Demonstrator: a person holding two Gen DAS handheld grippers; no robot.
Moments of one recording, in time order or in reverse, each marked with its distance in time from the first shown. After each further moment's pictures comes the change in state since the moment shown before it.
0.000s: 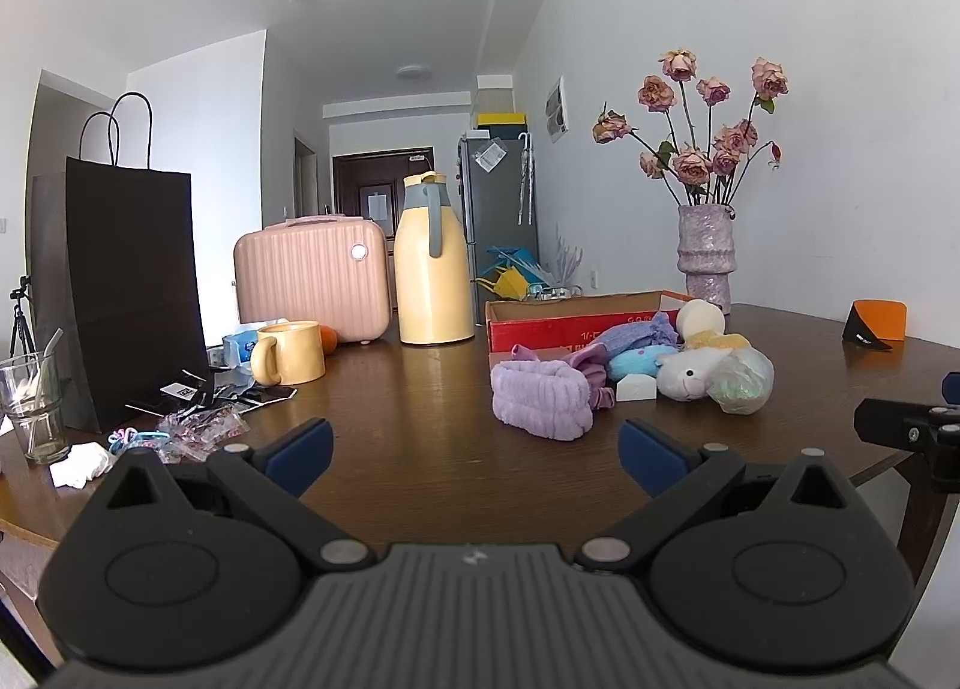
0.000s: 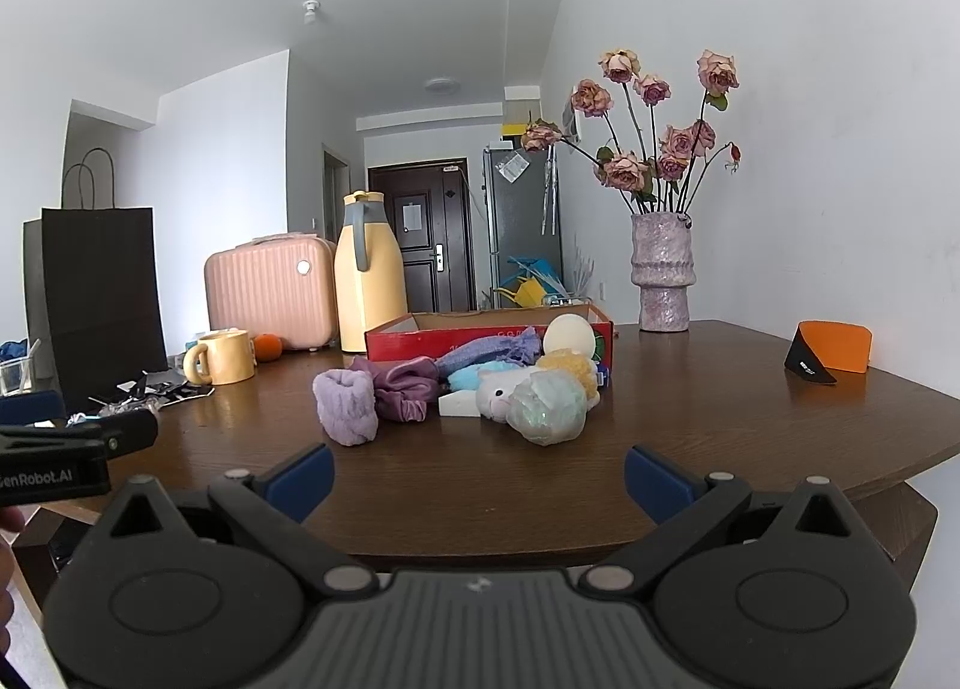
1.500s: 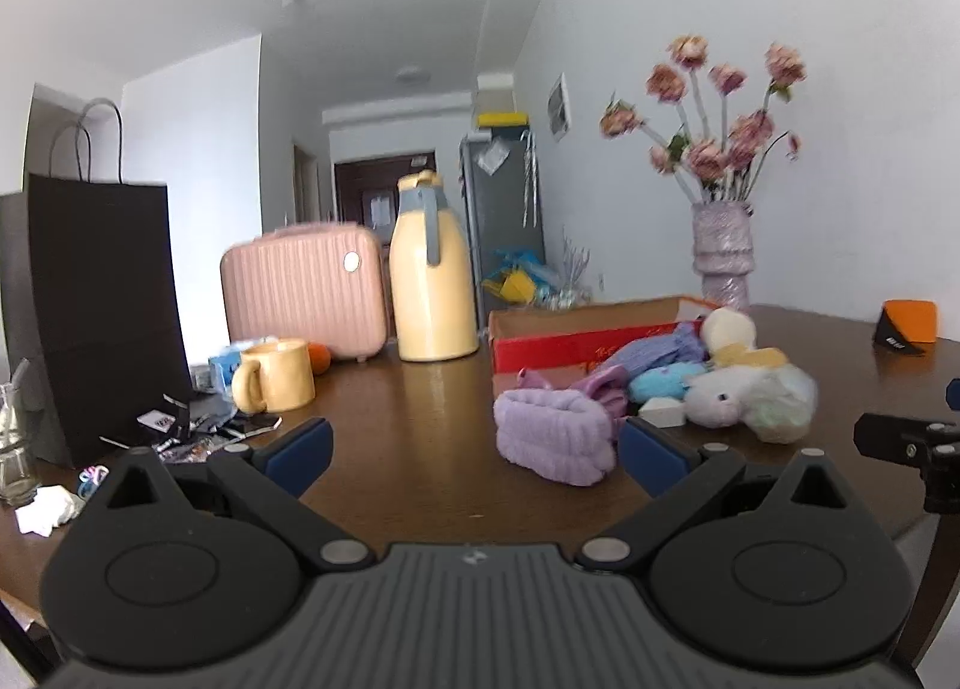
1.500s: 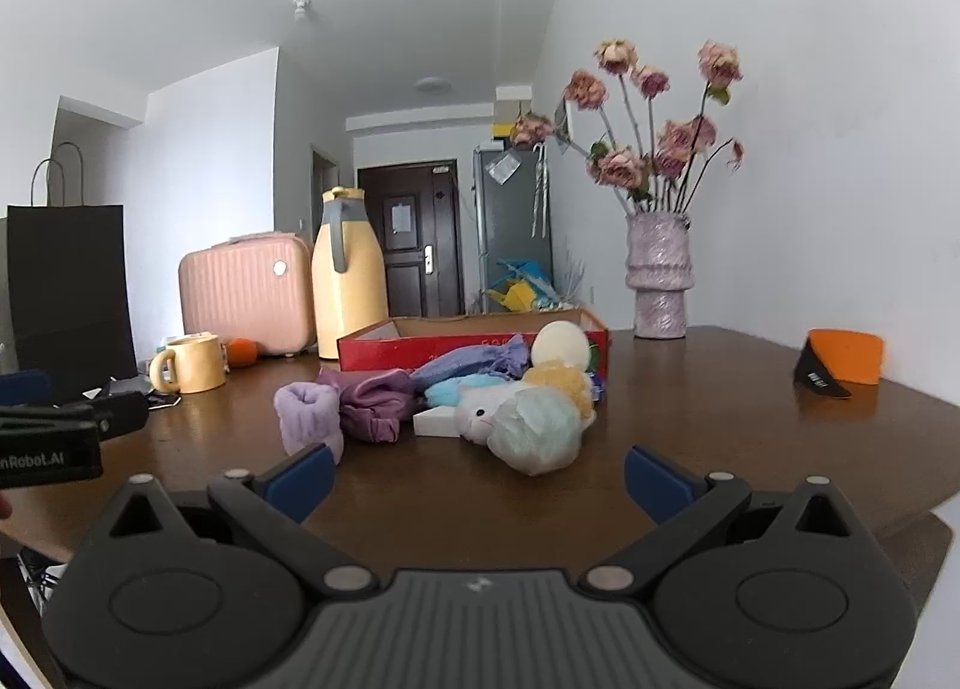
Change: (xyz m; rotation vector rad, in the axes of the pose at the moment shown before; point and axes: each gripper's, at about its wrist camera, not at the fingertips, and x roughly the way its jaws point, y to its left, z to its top) left arm 0.062 -0.011 0.018 0.028 -0.006 0.020; right arm 0.063 -0.008 0.012 -0.002 0.004 -0.014
